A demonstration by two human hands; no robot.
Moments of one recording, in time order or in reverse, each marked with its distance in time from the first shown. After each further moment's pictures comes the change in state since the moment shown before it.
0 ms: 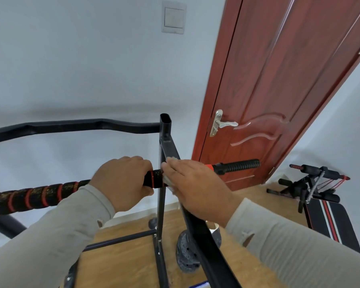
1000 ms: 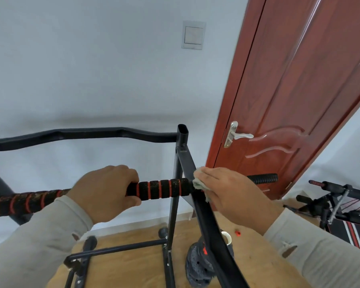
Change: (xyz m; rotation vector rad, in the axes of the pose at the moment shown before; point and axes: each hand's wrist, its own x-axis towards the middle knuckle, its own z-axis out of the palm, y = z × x) left_hand -0.038 -0.047 -0.017 -0.010 -0.066 -0.121; right_hand -0.010 0.025 -0.029 -0.002 -0.115 0.092
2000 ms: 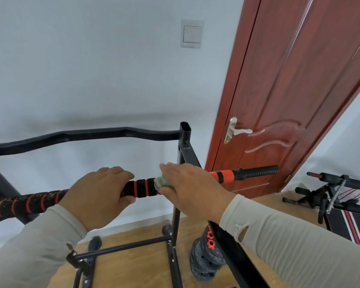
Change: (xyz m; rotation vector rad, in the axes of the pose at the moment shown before) left_hand -0.020 -0.028 0.012 0.028 0.099 0.039; right_hand 0.055 -0.080 0.012 0.121 -0.042 -0.013
